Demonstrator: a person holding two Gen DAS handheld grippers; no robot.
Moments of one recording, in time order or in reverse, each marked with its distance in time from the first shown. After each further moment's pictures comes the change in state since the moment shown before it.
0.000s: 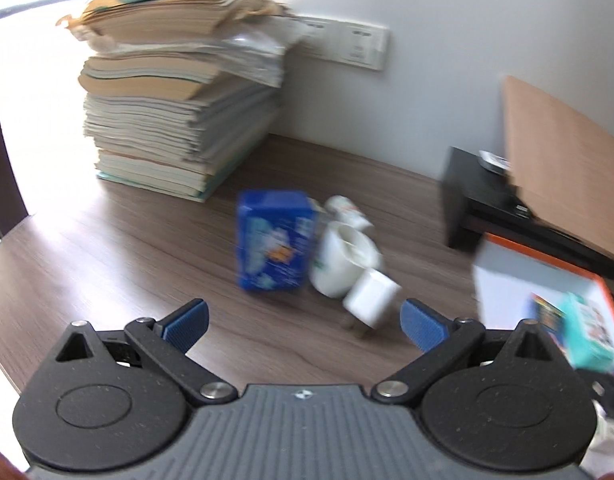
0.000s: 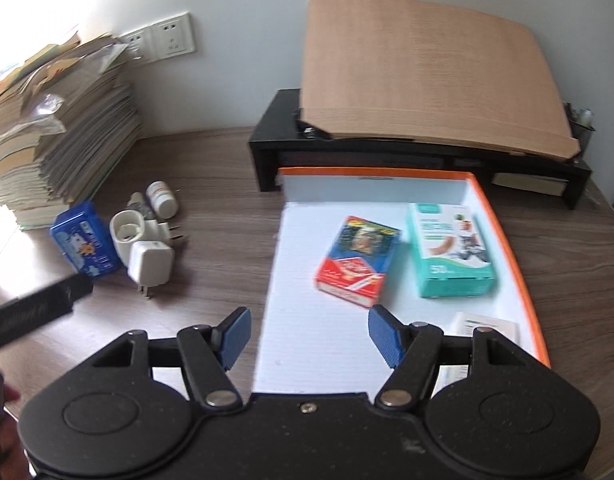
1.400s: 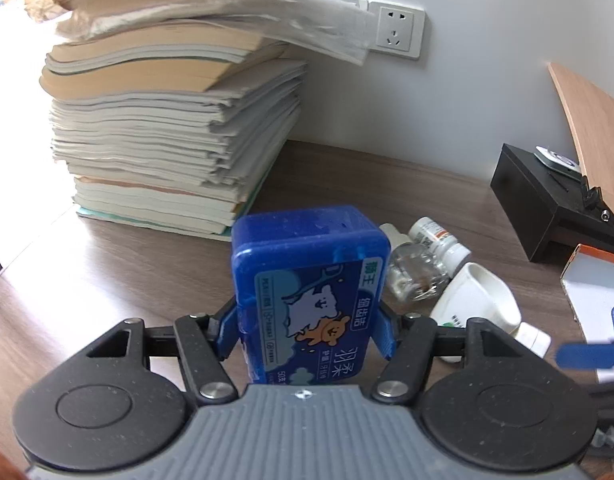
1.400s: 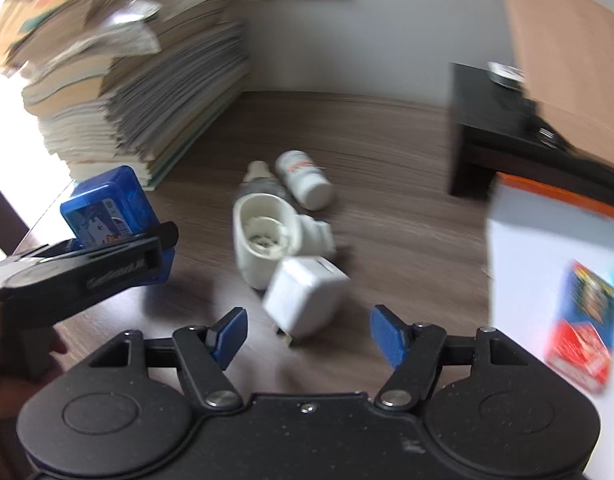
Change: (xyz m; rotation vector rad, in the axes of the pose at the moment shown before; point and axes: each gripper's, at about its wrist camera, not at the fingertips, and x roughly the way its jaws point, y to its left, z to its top) left arm 0.082 0.077 0.031 0.105 -0.013 -0.056; right arm 0.117 0.133 0.031 -0.186 0.071 0.201
